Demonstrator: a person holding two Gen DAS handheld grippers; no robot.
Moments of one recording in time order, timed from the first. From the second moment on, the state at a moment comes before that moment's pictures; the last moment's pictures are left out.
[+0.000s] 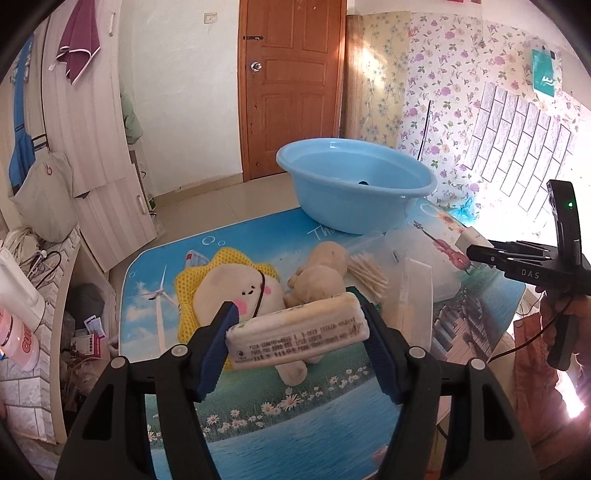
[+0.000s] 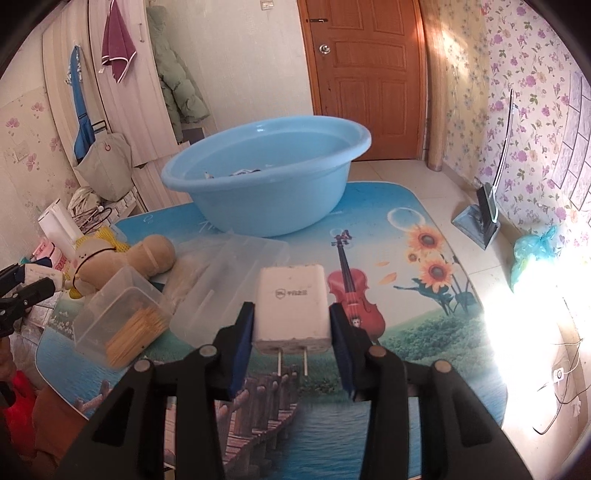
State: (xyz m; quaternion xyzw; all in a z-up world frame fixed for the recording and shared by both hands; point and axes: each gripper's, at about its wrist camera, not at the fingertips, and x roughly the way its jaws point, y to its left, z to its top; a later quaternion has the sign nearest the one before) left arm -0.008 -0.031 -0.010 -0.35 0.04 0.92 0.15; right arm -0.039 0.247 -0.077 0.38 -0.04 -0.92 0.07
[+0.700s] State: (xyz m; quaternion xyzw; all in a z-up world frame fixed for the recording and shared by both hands) left arm -0.061 0.006 0.020 -0.32 0.00 0.93 0.19; right arm -0.071 0.228 -0.017 0.31 -0.05 -0.94 0.12
